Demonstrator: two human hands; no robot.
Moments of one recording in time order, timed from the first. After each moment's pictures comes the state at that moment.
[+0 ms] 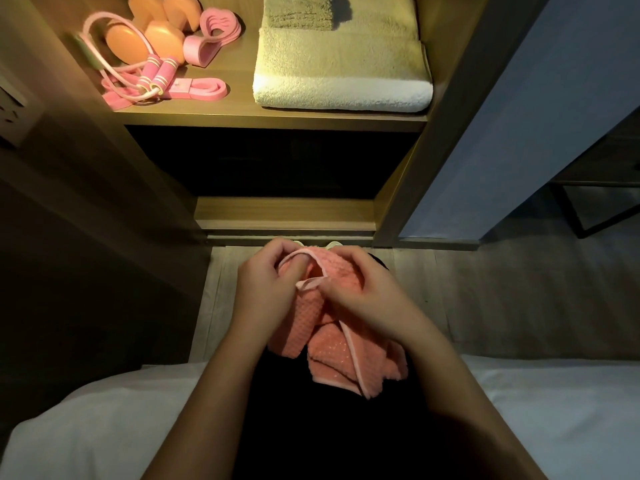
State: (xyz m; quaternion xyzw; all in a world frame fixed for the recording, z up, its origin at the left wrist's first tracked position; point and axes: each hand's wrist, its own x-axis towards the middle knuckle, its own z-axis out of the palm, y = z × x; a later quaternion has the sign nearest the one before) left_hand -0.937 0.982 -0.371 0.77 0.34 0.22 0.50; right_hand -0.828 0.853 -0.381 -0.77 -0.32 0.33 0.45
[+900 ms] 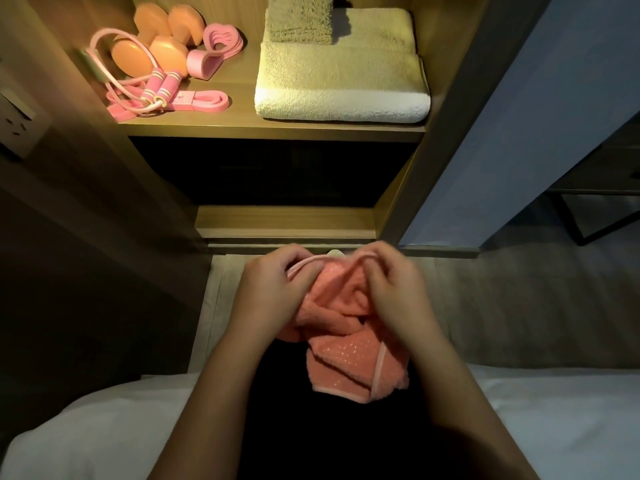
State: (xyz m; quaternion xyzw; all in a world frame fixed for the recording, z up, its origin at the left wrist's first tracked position) left_hand -0.934 0.987 -0.355 0.84 0.30 0.17 0.42; right_hand -0.818 0.848 -0.373 -0.82 -0.29 0.14 0.47
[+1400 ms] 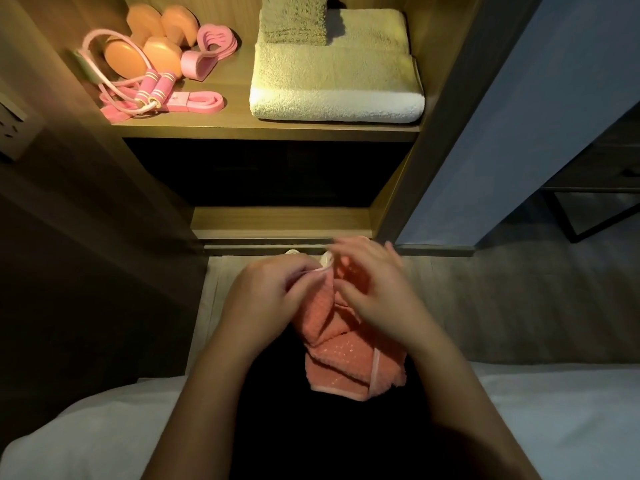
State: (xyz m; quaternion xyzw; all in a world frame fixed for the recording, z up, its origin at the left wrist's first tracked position) left_hand -0.946 0.988 -0.344 0.89 0.19 0.13 0.38; right_hand -0.819 0.849 -0.364 -0.81 -0.44 0.15 0.35
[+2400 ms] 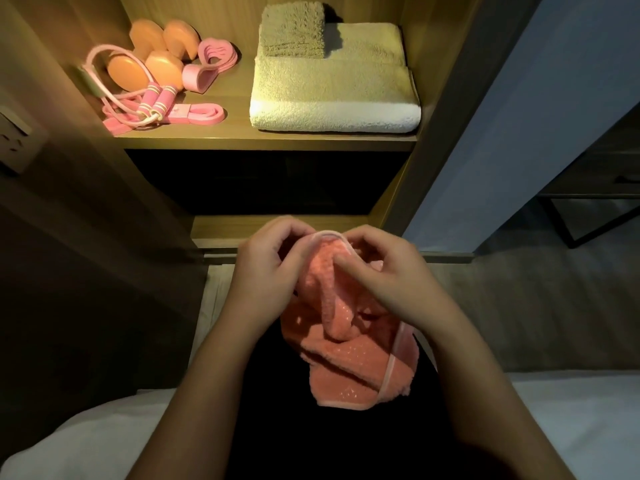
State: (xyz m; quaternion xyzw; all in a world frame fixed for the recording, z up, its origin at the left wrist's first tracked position) left_hand -0.923 0.996 -0.322 0.83 0.19 0.27 0.45; right_hand -0.805 0.856 -0.317 -0.77 -0.42 0.19 0.45
